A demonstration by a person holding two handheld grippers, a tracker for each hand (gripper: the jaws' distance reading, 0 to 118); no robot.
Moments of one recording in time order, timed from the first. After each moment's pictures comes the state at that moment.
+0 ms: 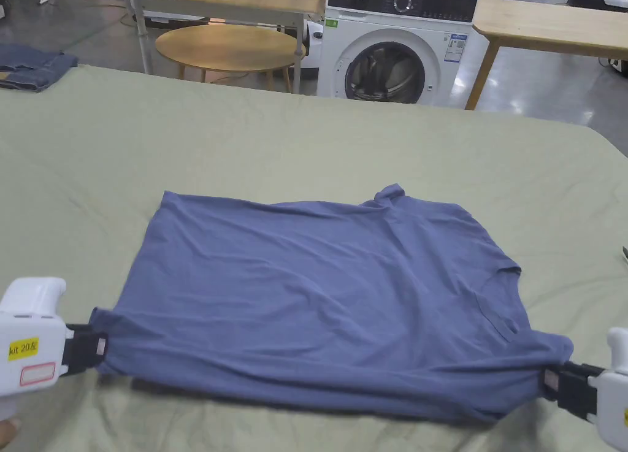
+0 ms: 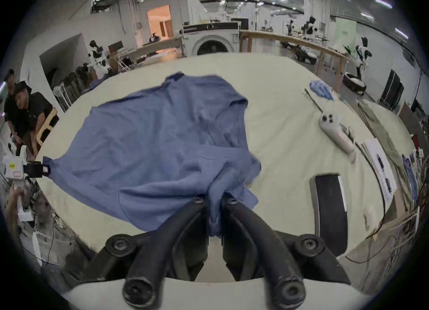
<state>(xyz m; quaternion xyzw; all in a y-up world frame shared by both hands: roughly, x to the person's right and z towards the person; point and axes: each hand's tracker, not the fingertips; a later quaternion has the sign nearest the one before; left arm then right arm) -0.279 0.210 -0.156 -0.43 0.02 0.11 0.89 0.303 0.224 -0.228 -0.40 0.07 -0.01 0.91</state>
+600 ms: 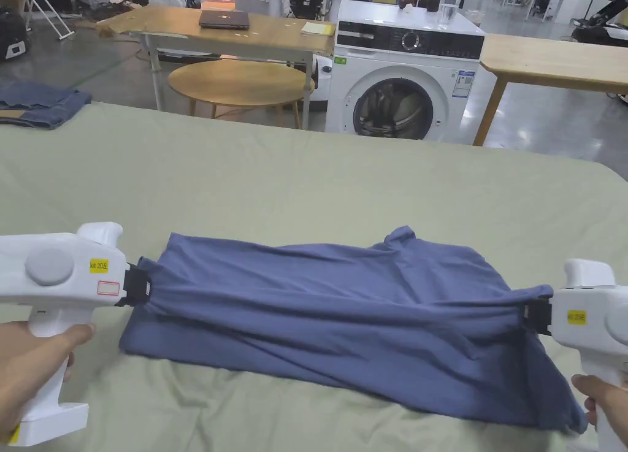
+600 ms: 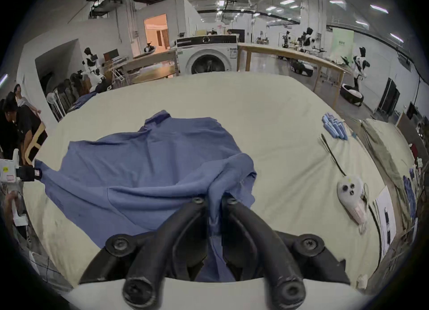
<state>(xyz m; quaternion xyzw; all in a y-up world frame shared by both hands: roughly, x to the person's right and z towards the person) -0.310 0.216 -0.315 -0.42 0.02 0.12 0.90 0.266 0.232 -0.399 -0.38 0.05 0.00 0.92</state>
